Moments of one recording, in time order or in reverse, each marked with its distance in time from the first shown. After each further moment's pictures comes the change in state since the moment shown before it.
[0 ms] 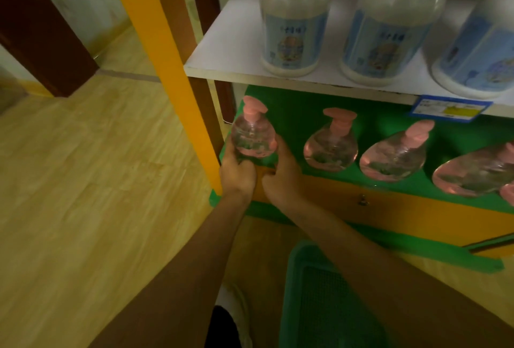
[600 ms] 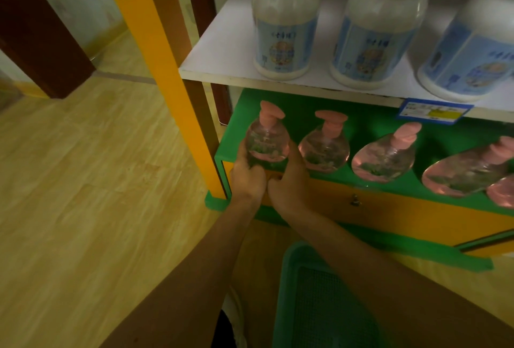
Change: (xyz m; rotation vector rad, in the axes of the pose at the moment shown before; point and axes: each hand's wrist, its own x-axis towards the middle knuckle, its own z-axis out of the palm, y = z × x) left_hand -0.014 0.001 0.021 0.002 -0.105 -0.018; right_hand -0.004 0.015 -0.009 0.044 0.150 0.030
